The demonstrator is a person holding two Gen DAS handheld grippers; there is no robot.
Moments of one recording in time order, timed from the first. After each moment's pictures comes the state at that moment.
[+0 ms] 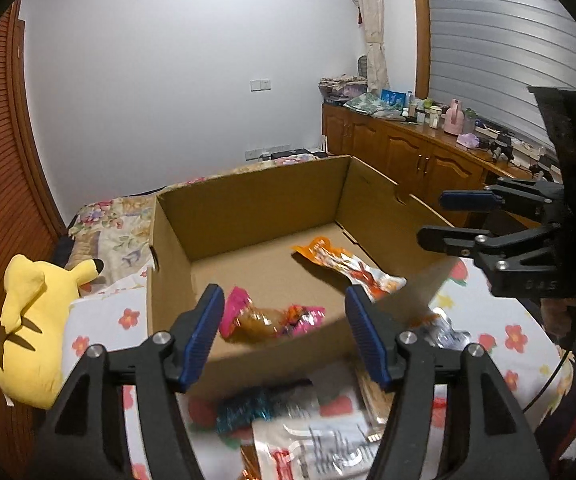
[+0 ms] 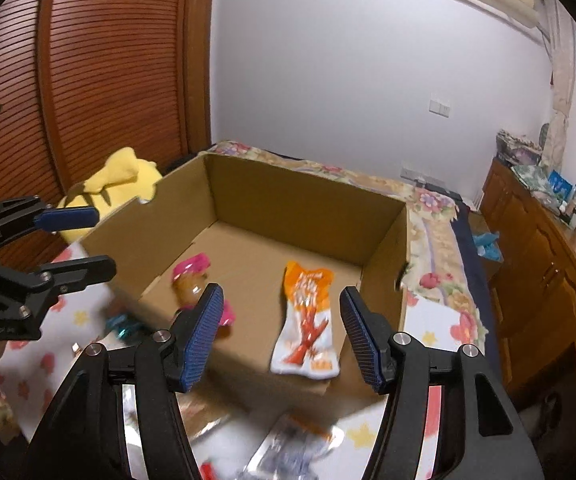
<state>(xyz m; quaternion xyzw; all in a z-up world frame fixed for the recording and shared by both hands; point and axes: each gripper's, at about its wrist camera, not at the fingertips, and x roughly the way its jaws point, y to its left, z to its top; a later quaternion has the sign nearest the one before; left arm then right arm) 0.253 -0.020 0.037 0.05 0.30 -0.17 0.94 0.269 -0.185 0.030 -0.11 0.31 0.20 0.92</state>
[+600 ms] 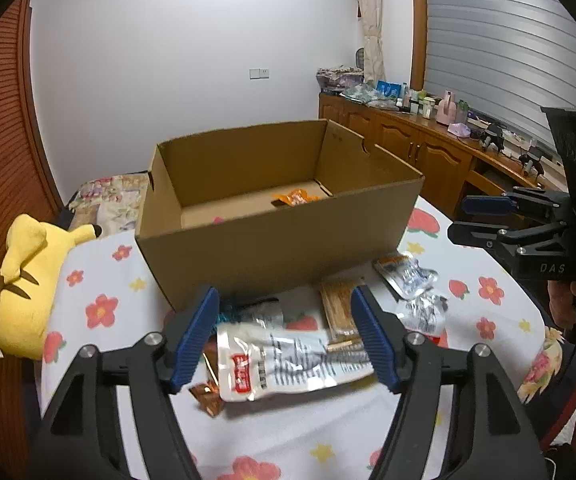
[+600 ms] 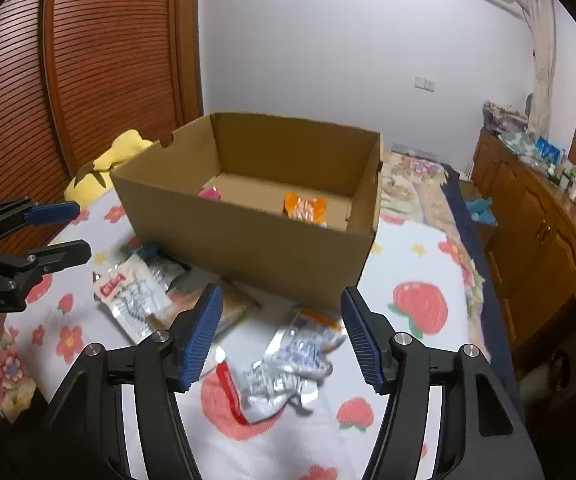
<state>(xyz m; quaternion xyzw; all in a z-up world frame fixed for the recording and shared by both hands) 0.169 -0.017 0.004 0.04 0.32 -0.17 0.93 0.191 -0.221 -0.004 -0.08 0.34 0.18 0.92</state>
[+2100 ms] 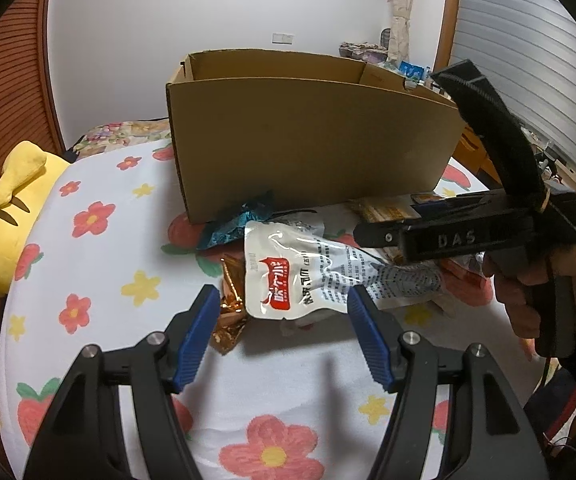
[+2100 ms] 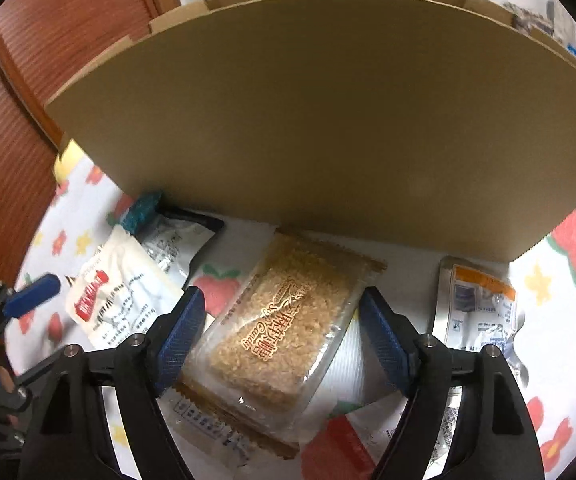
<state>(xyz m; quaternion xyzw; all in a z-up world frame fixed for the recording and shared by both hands) 0.167 0.020 -0.078 0.00 0.37 -0.15 0.91 0.263 -0.132 -0.106 -0.03 0.50 0.19 0.85</state>
